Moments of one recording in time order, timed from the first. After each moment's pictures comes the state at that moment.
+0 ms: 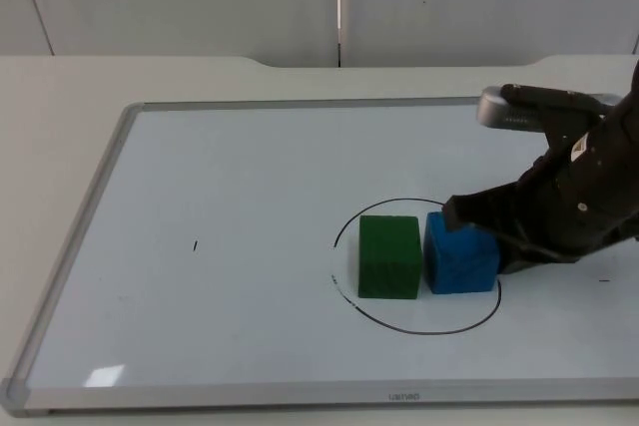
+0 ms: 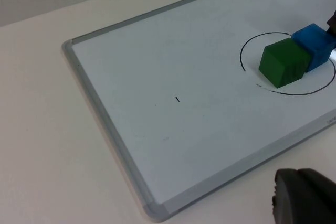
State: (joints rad) right arm 0.45 1.95 -0.96 0.27 0.24 0.10; left arm -0.51 0.00 -0.50 0.03 1.07 -0.01
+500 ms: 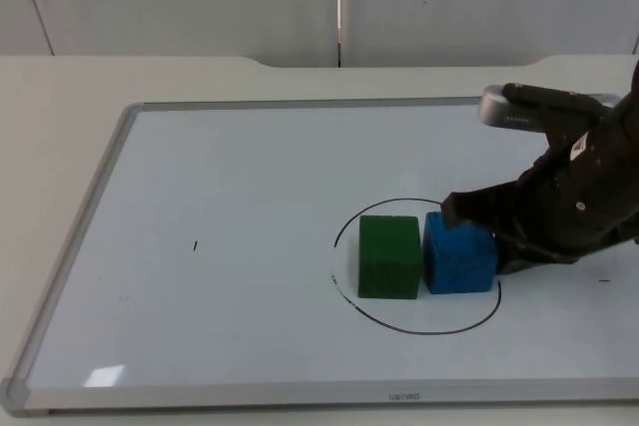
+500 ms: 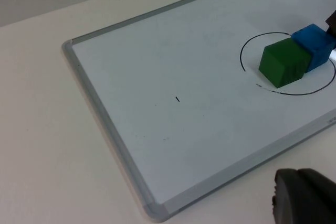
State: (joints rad) right arm 0.45 1.95 -0.96 0.30 0.24 0.10; left arm -0.51 0.00 -0.50 0.03 1.07 -0.01
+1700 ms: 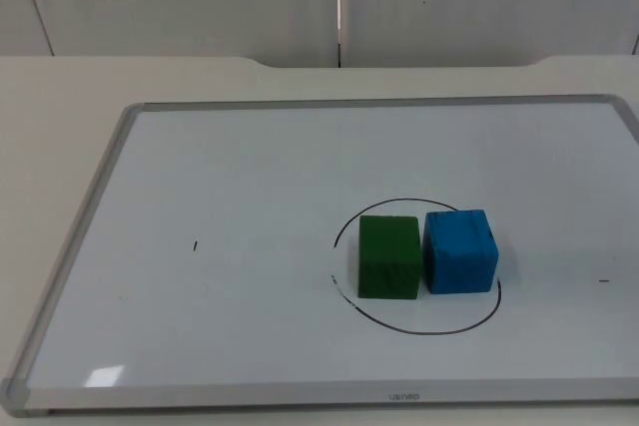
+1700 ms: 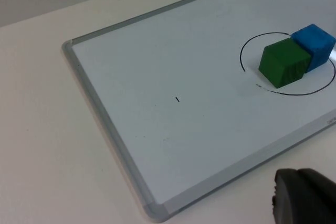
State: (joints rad) right arm 0.45 0.94 -0.90 -0.03 0.42 -0.01; left arm -0.51 0.00 -0.50 0.03 1.07 -0.01
